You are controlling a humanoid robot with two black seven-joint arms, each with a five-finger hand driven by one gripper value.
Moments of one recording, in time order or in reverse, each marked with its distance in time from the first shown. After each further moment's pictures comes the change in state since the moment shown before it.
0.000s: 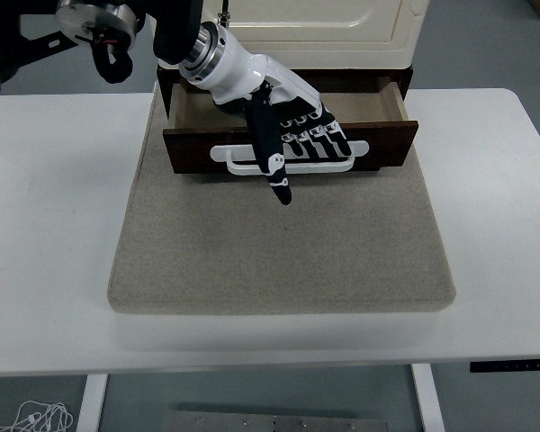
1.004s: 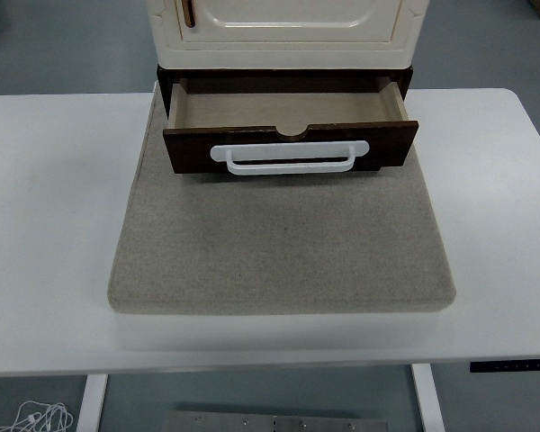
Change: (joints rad) left arm 0.095 0.040 -0.895 0.399 0.000 0.262 -0.307; right arm 0.000 0.000 0.000 0.000 0.000 0.000 0.000
